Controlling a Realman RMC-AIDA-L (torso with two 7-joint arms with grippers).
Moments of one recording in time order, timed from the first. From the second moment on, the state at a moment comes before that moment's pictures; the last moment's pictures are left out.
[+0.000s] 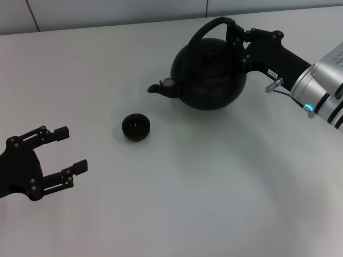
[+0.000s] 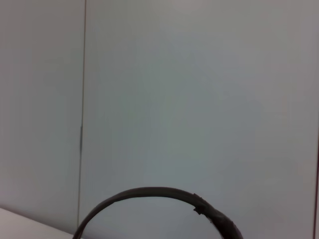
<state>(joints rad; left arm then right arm) -0.26 -2.03 0.89 0.66 1.69 1.65 -1.01 0.62 2.08 -0.41 -0.10 -1.49 -1.19 0.48</state>
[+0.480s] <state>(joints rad) -0.26 -2.03 0.89 0.66 1.69 1.63 -1.01 0.63 2.08 -0.50 -0.16 -1.49 -1.19 0.50</state>
